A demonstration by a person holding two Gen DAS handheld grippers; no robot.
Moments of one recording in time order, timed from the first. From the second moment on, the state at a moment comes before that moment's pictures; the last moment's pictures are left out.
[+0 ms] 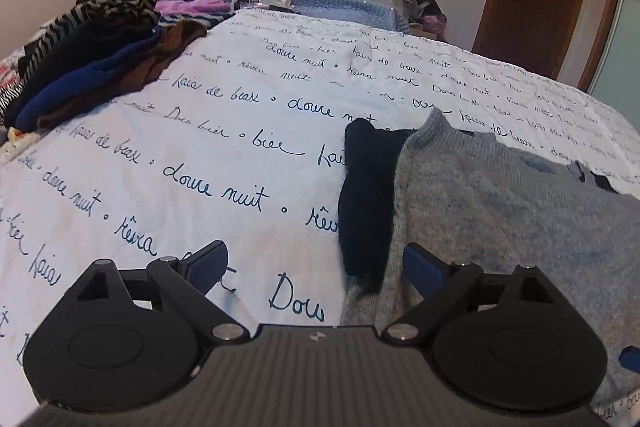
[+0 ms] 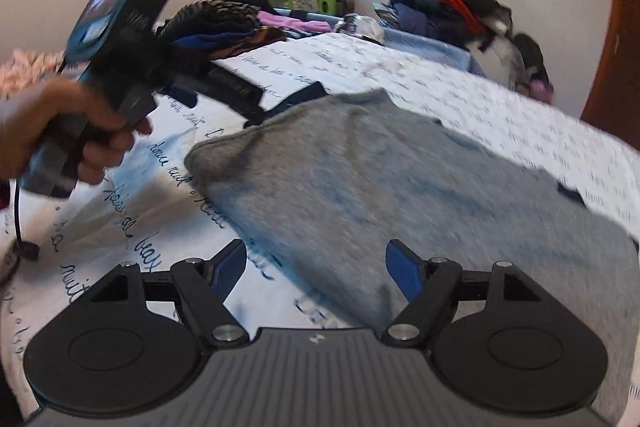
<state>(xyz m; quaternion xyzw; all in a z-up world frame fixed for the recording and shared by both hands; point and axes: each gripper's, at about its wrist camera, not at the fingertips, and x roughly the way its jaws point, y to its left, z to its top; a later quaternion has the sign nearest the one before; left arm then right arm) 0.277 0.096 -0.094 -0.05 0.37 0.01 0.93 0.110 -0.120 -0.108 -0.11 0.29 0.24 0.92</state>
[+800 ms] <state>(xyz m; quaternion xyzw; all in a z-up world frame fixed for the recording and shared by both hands) 0.395 0.089 -0.124 -0.15 0.43 -0.18 0.87 0.152 0.031 -0.169 -0.39 0.14 0.12 0.90</state>
